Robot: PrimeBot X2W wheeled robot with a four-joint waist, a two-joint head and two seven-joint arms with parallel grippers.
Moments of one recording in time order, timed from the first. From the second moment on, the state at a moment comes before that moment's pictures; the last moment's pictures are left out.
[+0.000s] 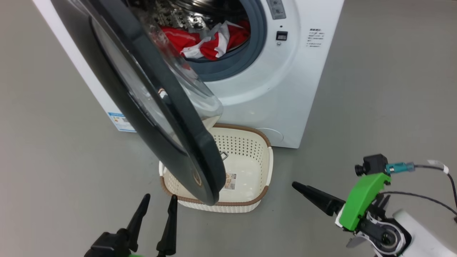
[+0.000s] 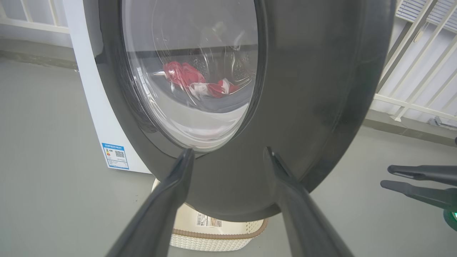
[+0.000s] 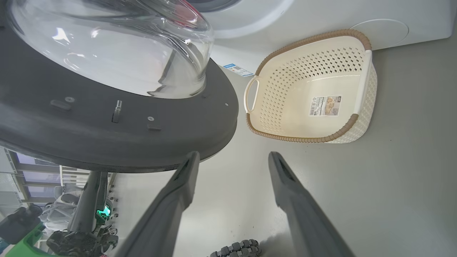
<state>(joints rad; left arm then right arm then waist) -0.05 0.04 -0.20 0.20 -0.33 -0.03 -0.25 -0.37 -0.36 0.57 0.40 1.48 0.12 0.31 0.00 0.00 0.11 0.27</state>
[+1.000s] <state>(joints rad) -0.02 0.04 -0.12 0.23 -0.32 -0.05 -0.25 -0.22 -0.43 0.60 0.55 1.09 0.12 -0.25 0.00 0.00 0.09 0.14</state>
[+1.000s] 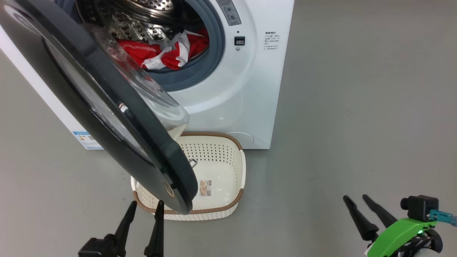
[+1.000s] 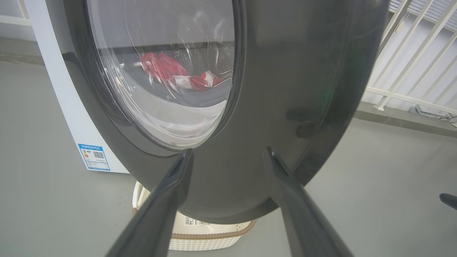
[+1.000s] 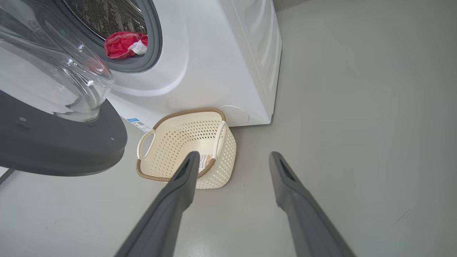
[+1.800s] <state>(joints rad) -0.02 0.04 -0.13 0.23 -0.31 -0.06 -0.25 0.10 -0.11 -0.12 0.19 0.32 0.12 -0.25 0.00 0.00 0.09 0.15</state>
